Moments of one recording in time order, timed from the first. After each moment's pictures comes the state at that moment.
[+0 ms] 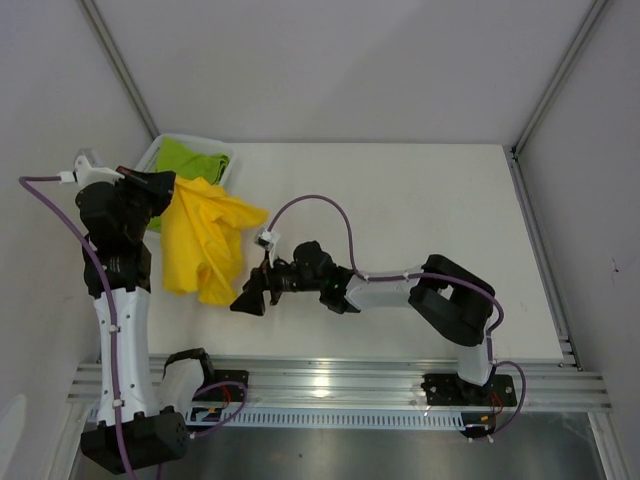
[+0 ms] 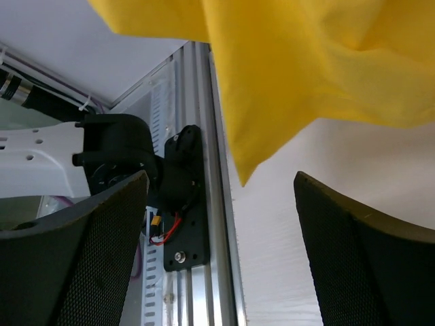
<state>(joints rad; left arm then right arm) 0.25 0.90 1.09 -0.31 0.20 -0.78 1.07 1.93 1.12 0.68 -0.47 0.57</state>
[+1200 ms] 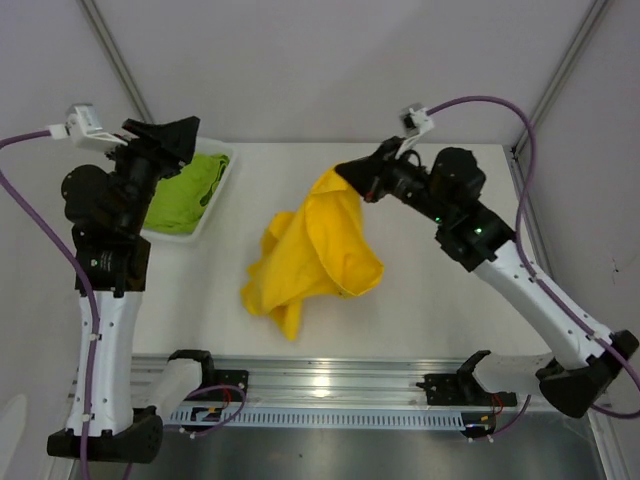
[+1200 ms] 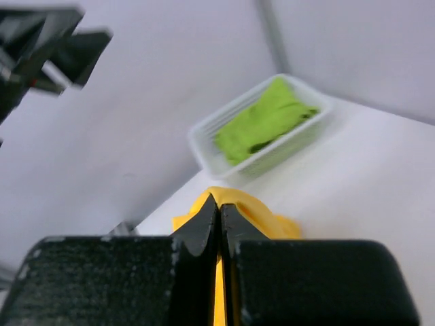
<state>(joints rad) 0.01 0.96 1.40 -0.20 0.16 -0.72 0.78 1.30 1.42 -0.03 -0.24 0.43</state>
